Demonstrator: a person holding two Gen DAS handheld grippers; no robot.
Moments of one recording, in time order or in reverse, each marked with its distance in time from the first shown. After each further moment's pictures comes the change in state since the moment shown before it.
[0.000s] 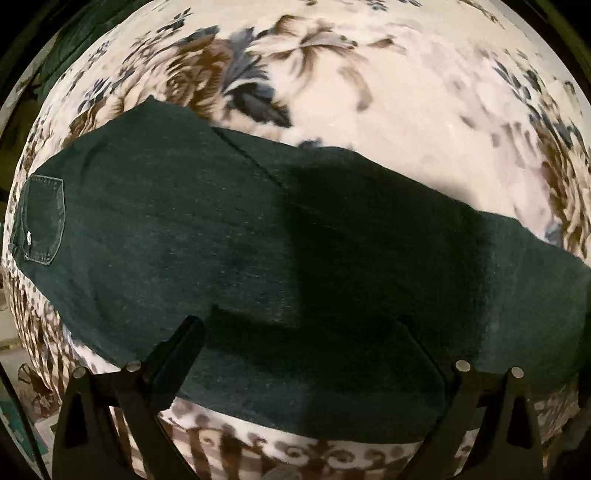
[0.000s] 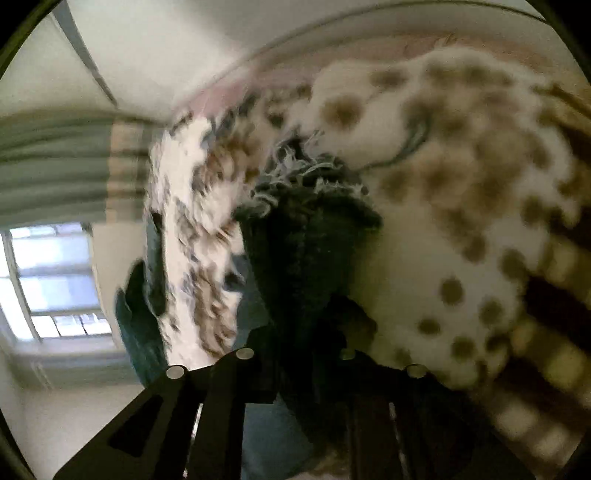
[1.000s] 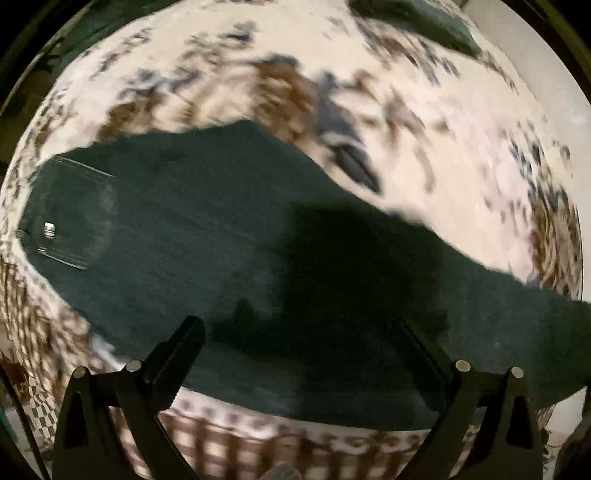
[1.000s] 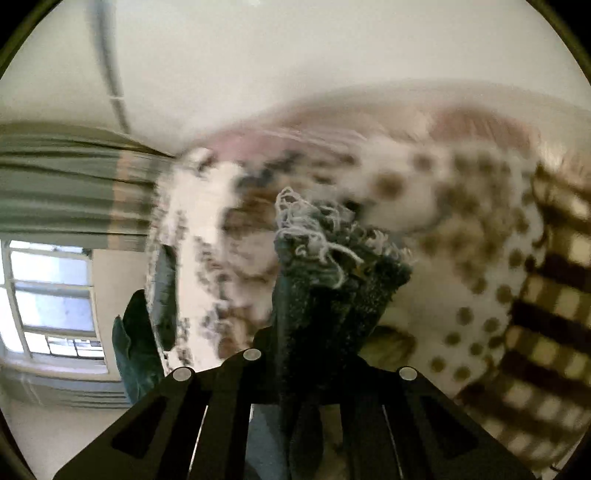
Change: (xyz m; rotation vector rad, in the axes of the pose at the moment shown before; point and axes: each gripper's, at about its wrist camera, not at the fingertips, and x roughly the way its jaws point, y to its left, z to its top) left arm -0.042 0.118 0.004 -0.123 -0.085 -0.115; right arm -0.062 0.091 -0.014 -0.056 -0.258 -0.002
